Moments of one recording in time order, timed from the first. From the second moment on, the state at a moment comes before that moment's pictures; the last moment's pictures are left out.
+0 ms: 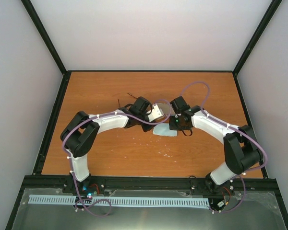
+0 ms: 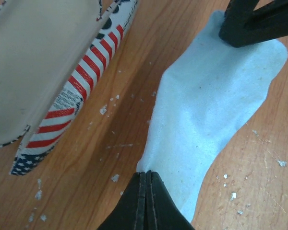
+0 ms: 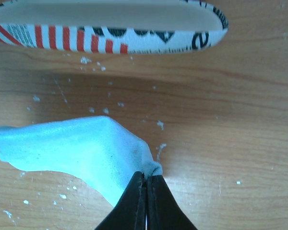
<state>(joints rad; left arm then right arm) -0.72 1.86 1.16 -0.21 0.31 0.36 0.51 1.55 0.99 -0.66 0.01 0.52</state>
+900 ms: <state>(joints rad) -0.60 2.01 1.41 -0.30 0.34 0.43 0.40 1.76 1.27 -0.69 0.01 0.40</state>
